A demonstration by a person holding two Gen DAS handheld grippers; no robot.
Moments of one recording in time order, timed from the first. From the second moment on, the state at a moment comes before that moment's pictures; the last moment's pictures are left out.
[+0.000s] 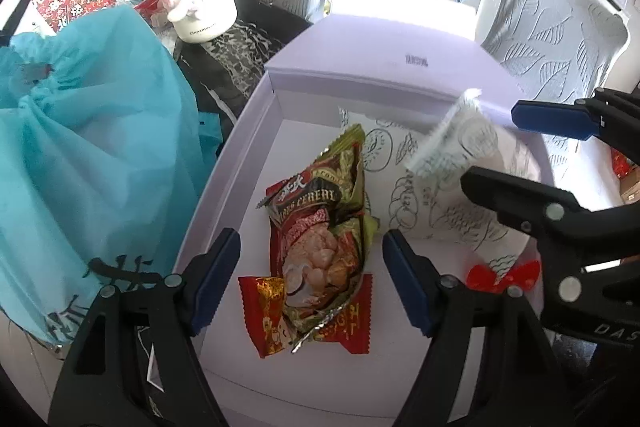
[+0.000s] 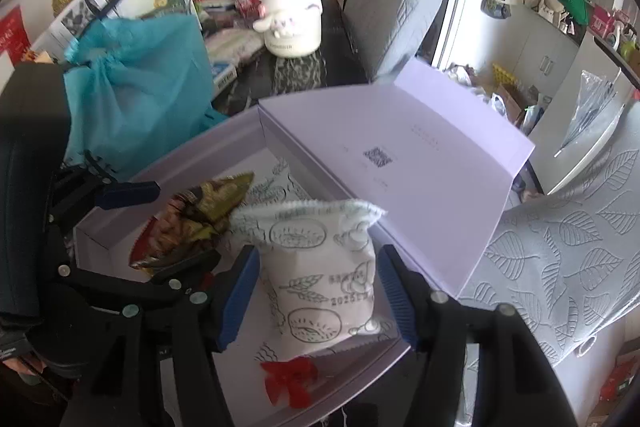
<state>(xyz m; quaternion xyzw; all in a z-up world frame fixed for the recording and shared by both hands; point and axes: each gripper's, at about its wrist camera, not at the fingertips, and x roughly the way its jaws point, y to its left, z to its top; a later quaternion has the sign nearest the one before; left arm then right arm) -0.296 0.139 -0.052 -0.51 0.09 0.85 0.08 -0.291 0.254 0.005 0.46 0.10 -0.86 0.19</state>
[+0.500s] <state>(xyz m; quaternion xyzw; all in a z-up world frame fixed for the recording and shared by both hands) -0.272 0.120 -0.011 -0.47 0.06 0.88 0.05 -0.272 0.254 0.042 0.42 0.09 -0.88 0.18</state>
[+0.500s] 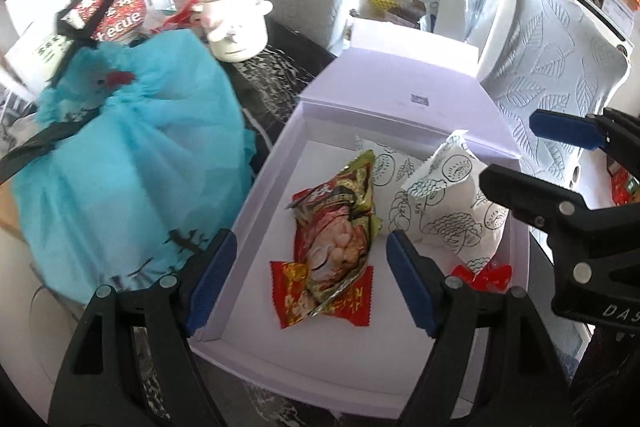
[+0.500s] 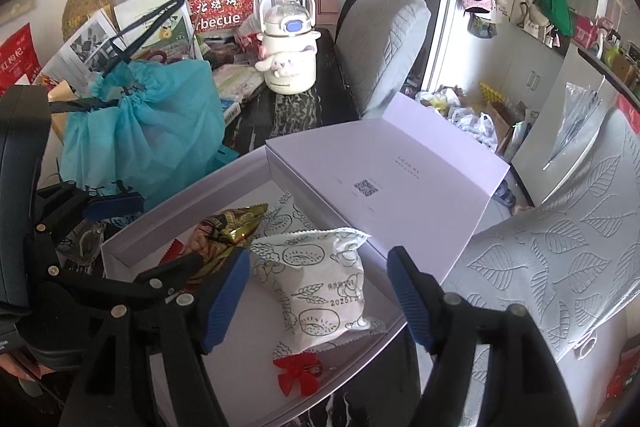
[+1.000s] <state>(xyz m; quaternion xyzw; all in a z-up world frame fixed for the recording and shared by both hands) -0.223 0.083 0.034 -0.43 0.04 0.90 -0.01 -0.226 0.222 0.076 0.38 0.10 -0.89 0.25</state>
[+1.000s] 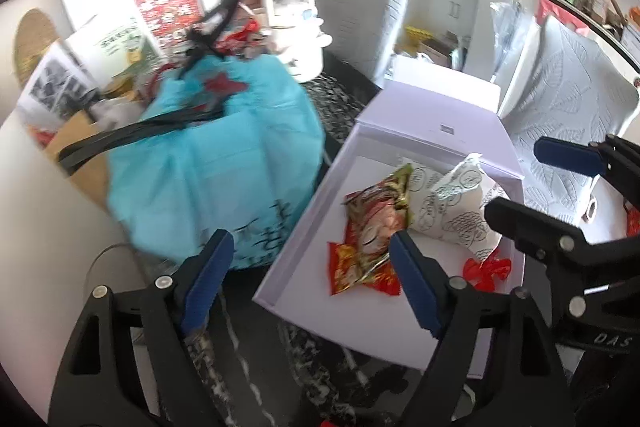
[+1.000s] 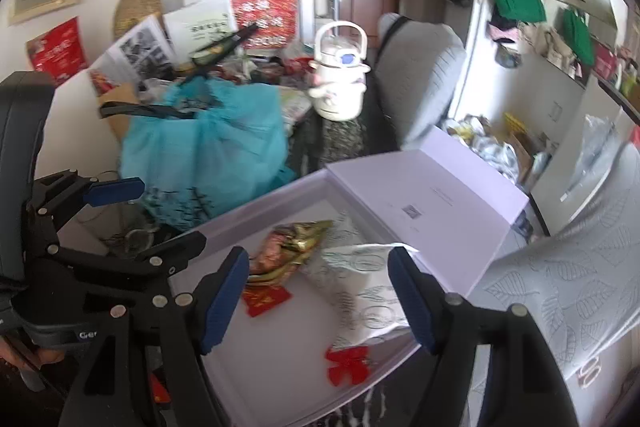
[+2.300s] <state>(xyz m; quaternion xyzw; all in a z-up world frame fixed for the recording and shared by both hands) -0.062 0.001 0.053 -0.41 -0.02 0.90 -0.15 -0.102 0.137 0.083 0.35 0.17 -0.83 0.41</state>
